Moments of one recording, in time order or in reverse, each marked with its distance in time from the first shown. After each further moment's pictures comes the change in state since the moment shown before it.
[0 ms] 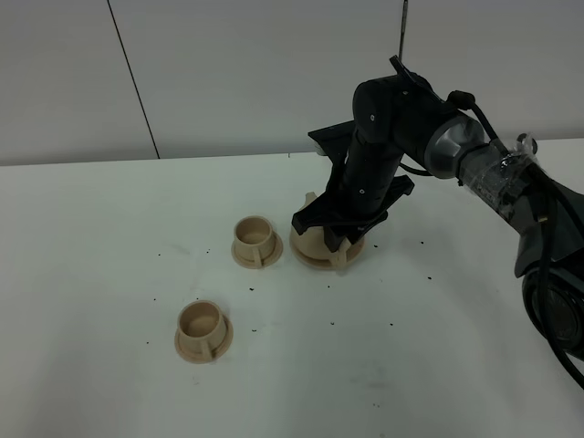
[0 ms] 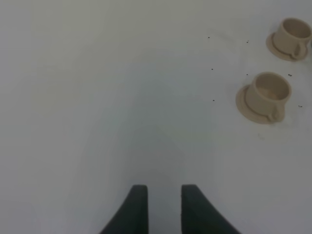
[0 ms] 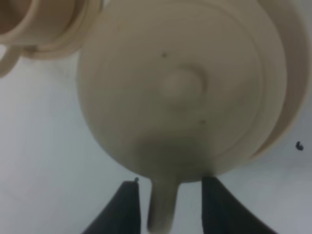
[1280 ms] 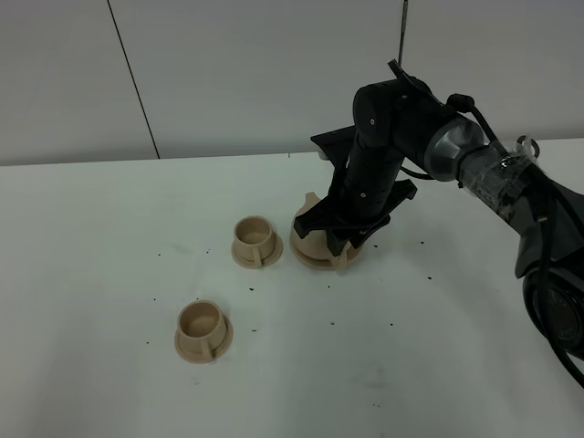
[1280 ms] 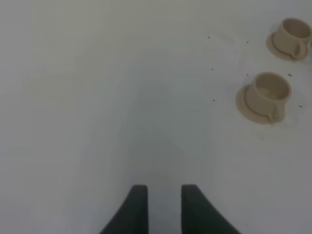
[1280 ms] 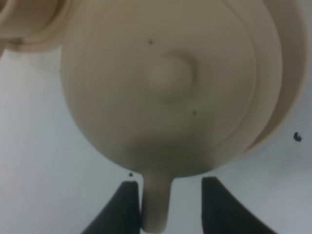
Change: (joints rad) left arm 0.000 0.000 0.000 0.000 0.000 0.000; right arm 0.000 -0.003 0.022 -0.008 -0.004 0.017
